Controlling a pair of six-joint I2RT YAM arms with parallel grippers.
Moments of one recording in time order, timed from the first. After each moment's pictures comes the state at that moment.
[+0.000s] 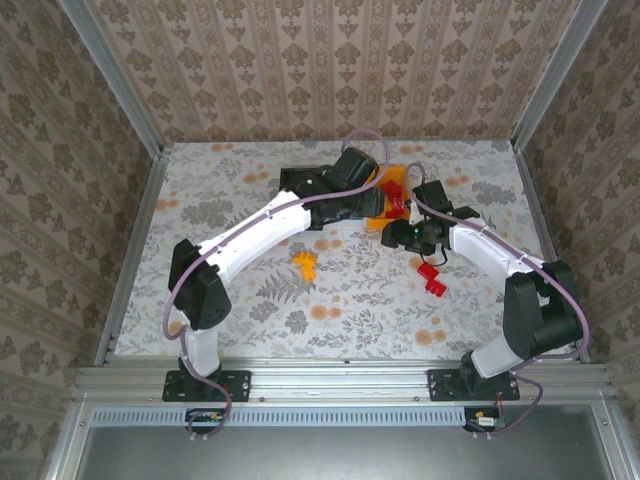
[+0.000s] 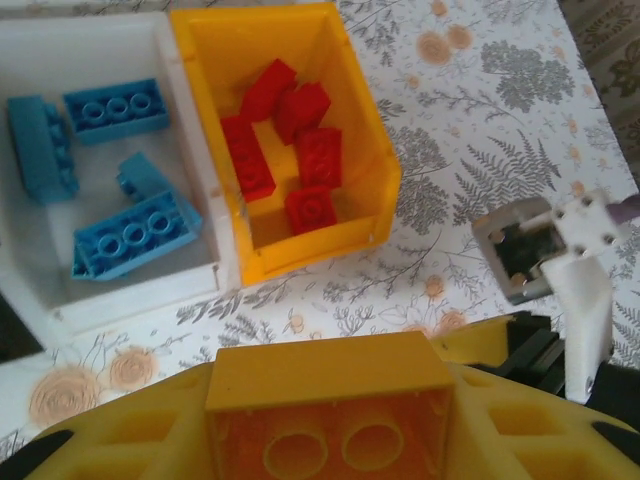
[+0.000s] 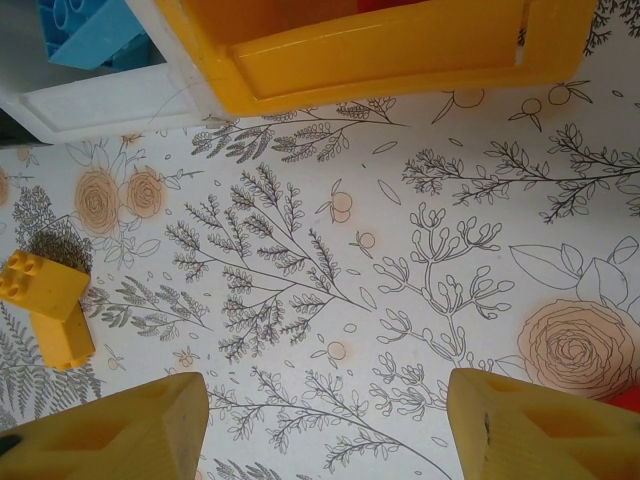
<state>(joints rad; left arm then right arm) -0.90 1.92 1.88 -0.75 -0.07 -0.57 0.25 1.52 1.02 -0.57 -0.24 0.45</state>
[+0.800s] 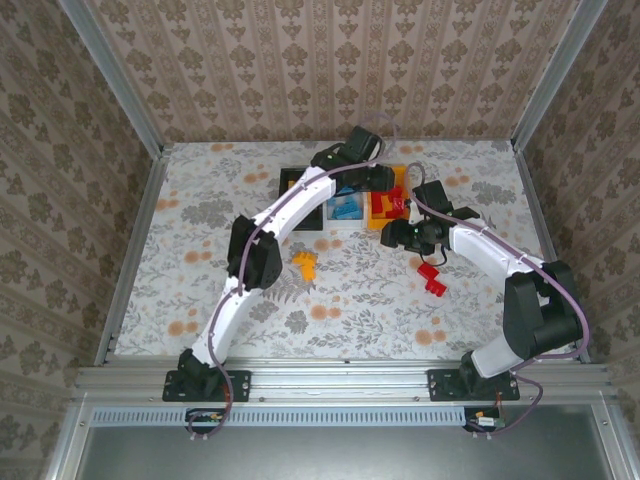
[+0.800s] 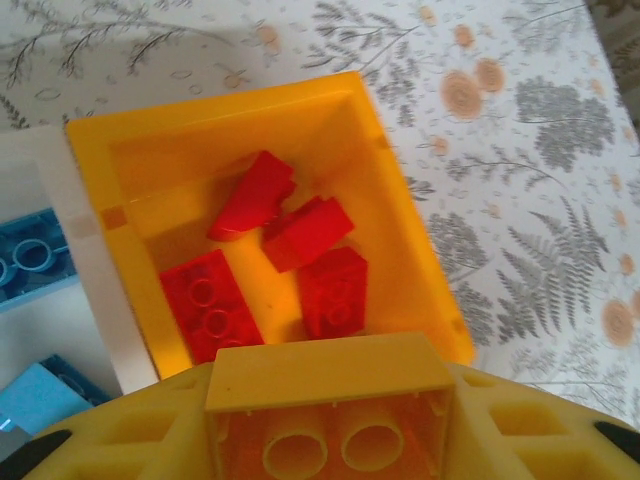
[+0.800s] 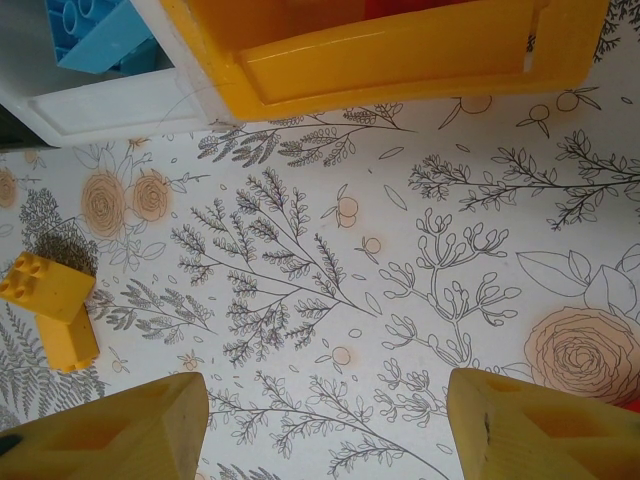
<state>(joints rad) -0.75 2.49 2.47 -0.79 0.17 -0.48 0.25 1.52 1.01 -0.56 -0.25 0.45</state>
